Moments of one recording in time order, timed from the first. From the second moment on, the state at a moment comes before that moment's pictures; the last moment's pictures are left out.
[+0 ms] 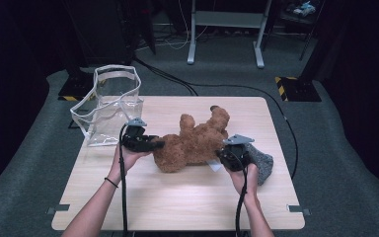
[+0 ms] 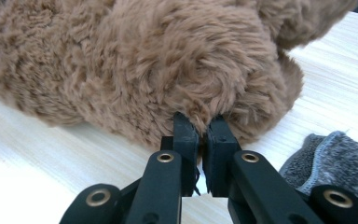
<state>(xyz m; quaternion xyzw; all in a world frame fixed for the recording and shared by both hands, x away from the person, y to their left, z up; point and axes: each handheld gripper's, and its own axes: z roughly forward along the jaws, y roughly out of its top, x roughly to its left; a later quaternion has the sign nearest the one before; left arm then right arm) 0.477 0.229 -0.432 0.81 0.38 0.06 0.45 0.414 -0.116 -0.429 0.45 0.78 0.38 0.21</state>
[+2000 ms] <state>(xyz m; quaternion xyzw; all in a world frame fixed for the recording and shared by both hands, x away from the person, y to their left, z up) 0.479 0.210 -0.453 0.82 0.37 0.11 0.43 0.424 -0.182 -0.436 0.53 0.72 0.38 0.22</state>
